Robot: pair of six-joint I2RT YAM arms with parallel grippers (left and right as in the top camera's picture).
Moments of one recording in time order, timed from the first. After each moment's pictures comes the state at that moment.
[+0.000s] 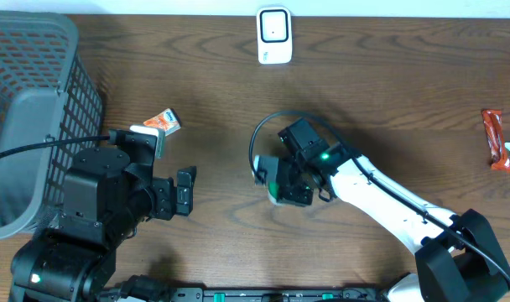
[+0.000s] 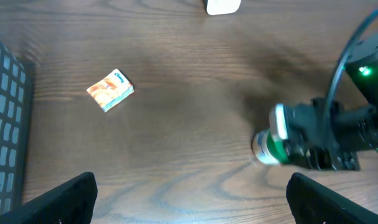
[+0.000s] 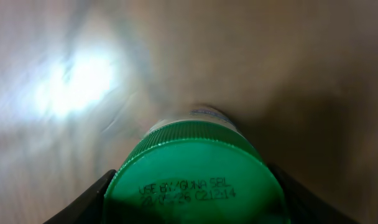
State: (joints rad) left arm -0.29 0.84 1.24 -1.15 0.05 -0.15; right arm 0.63 1.63 1.02 -0.66 -0.23 -0.68
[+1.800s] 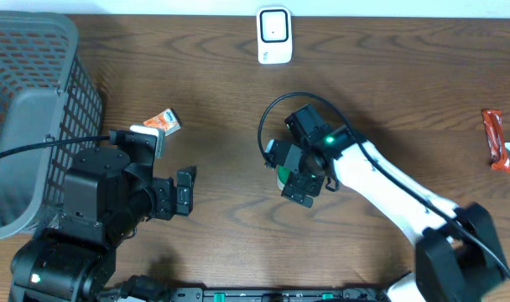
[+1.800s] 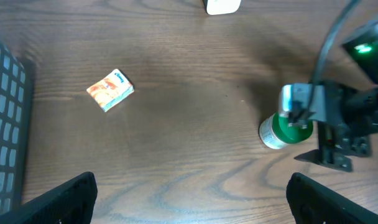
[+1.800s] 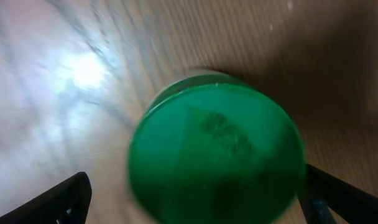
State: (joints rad) left arm -0.29 0.84 1.24 -1.15 0.05 -0.15; right arm 0.57 1.69 1.13 -0.84 -0.11 -0.62
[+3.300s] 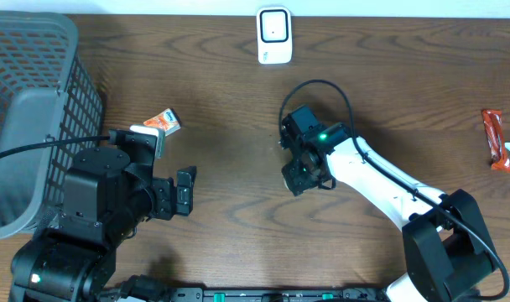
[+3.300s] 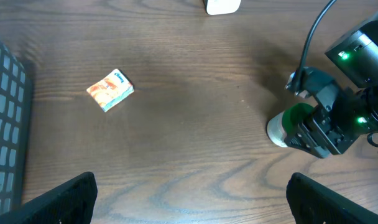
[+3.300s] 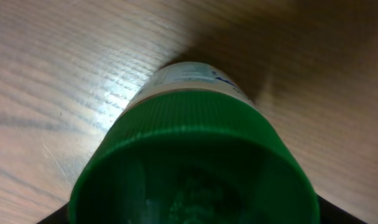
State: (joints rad) left arm -0.29 0.84 1.24 -1.15 0.05 -0.15; right arm 0.57 1.74 1.14 -0.87 -0.05 0.21
